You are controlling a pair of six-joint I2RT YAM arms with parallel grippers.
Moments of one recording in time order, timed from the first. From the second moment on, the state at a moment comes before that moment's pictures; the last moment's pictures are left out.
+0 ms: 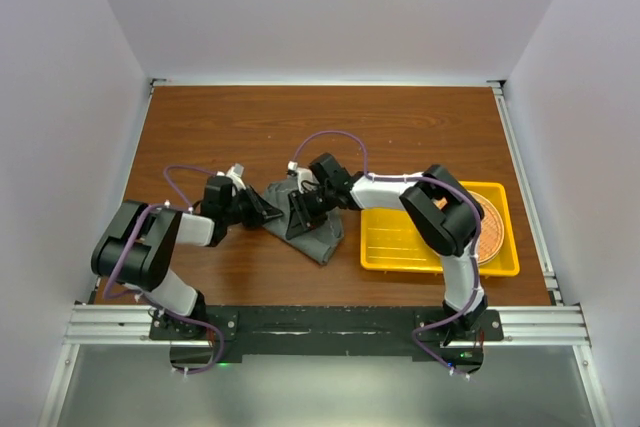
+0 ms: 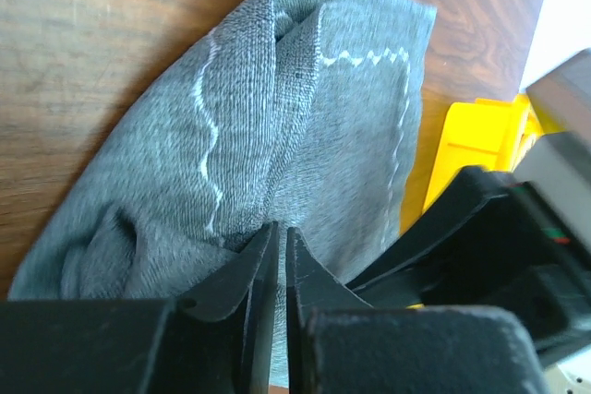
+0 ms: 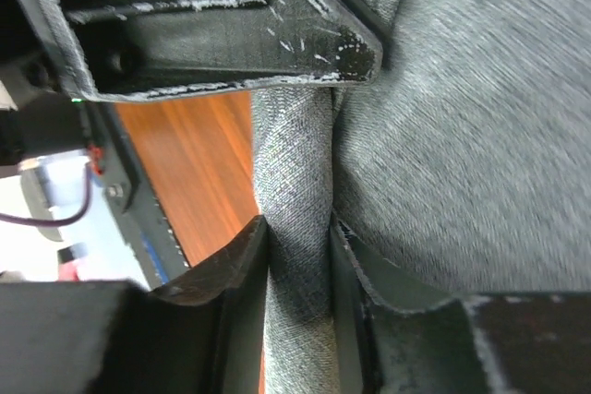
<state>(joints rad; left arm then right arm) -0.23 1.57 0.41 0.46 0.46 -0.88 0.77 2.03 1.18 -0.06 -0.66 0.43</state>
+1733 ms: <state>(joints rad) -0.24 1.70 0.58 0.28 0.56 -0.90 1.15 1.93 1.34 -0.44 0.25 -0.04</state>
